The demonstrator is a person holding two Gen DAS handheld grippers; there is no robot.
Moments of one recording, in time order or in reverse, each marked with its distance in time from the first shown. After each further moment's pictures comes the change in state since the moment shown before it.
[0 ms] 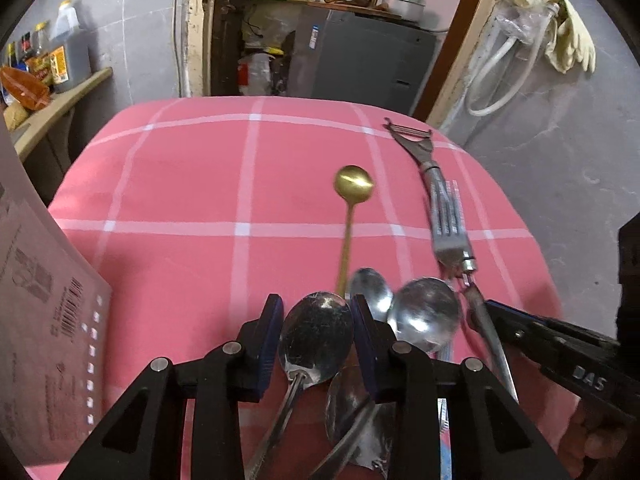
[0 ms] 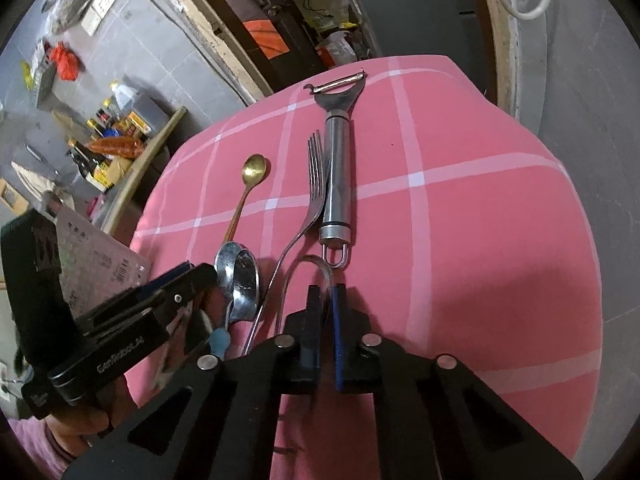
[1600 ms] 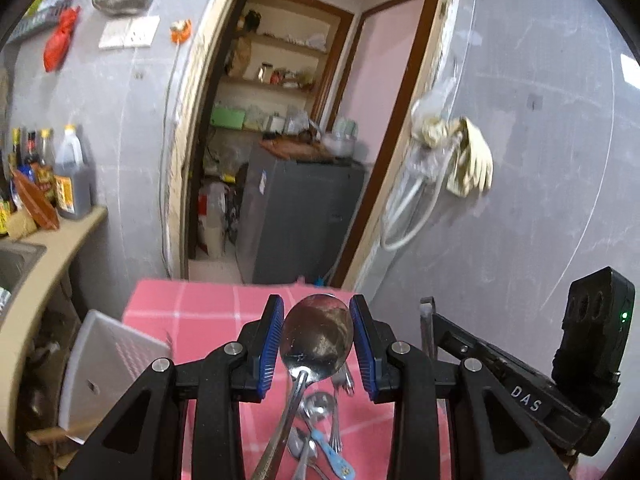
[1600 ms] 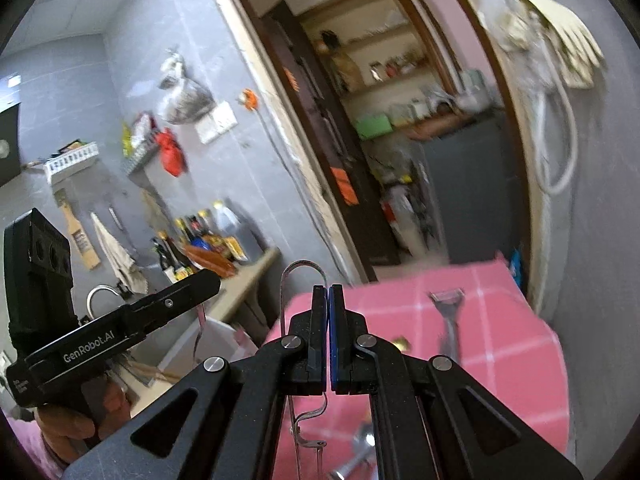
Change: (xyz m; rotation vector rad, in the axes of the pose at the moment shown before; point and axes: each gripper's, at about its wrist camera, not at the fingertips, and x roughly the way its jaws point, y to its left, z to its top) left arm -0.225 0.011 0.059 0.074 -0.448 -0.183; right arm -0.185 0.138 0.034 -0.173 -0.550 0.141
